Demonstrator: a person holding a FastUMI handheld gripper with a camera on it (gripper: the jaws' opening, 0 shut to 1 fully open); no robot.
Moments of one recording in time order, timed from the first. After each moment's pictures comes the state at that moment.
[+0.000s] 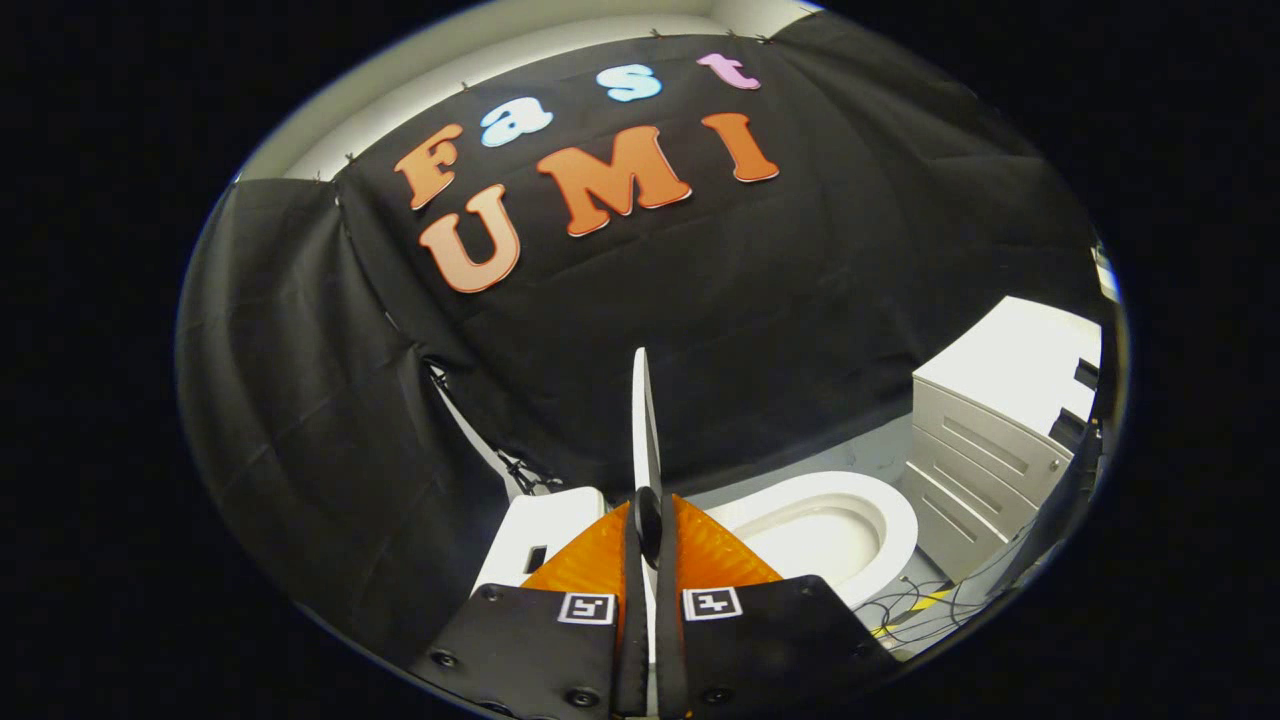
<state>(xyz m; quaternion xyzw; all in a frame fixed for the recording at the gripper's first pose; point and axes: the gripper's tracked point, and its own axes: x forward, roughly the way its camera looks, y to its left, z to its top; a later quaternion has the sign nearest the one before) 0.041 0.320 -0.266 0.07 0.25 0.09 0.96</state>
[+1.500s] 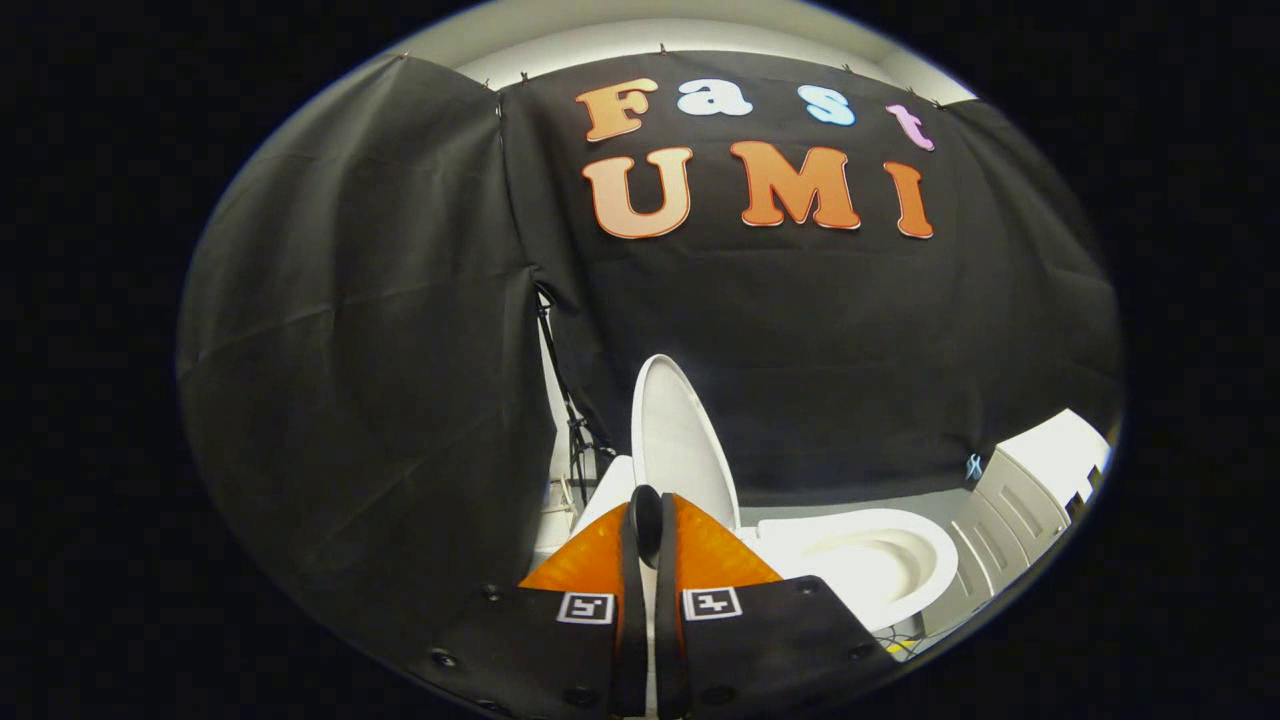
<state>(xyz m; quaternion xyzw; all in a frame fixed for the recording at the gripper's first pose) -0.024 0.535 -0.305 -0.07 0.24 0.19 0.95</state>
